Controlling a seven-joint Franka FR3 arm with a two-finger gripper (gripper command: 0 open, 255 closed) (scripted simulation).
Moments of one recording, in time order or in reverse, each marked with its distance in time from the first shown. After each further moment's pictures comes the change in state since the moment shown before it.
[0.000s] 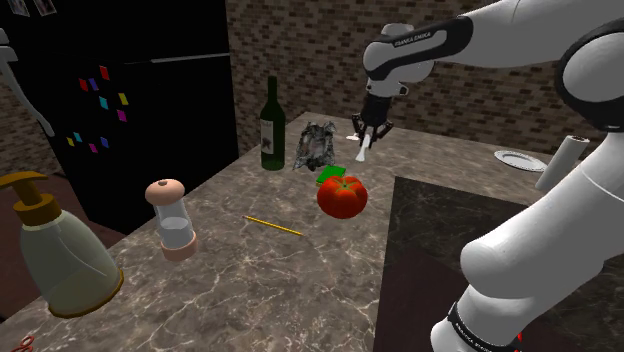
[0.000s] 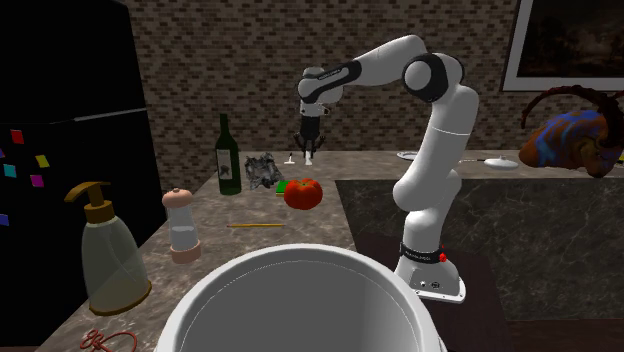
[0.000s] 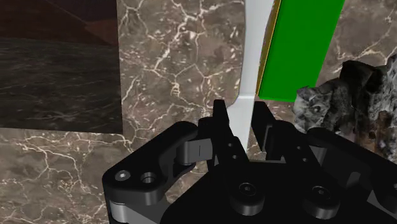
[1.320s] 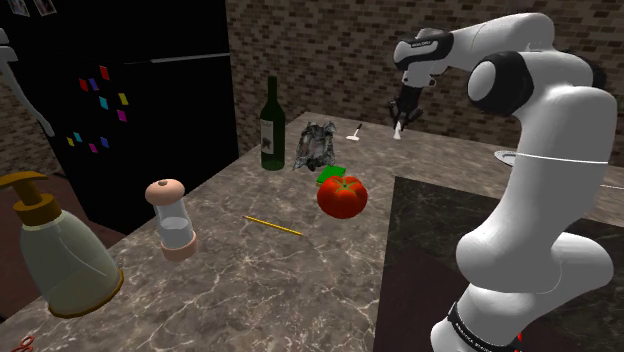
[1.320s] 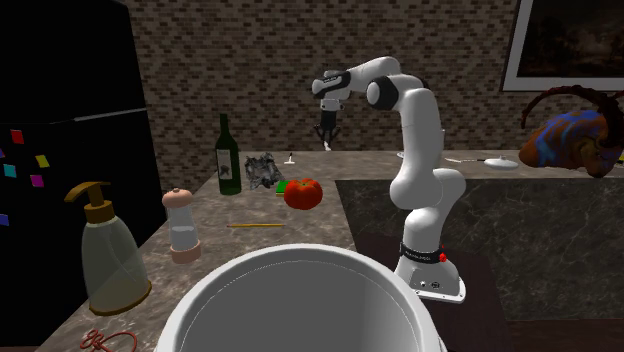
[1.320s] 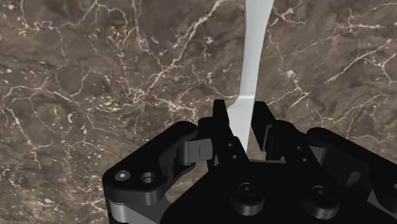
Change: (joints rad) arm -0.185 0.505 -0.176 0.635 -0.028 -0.155 -0.340
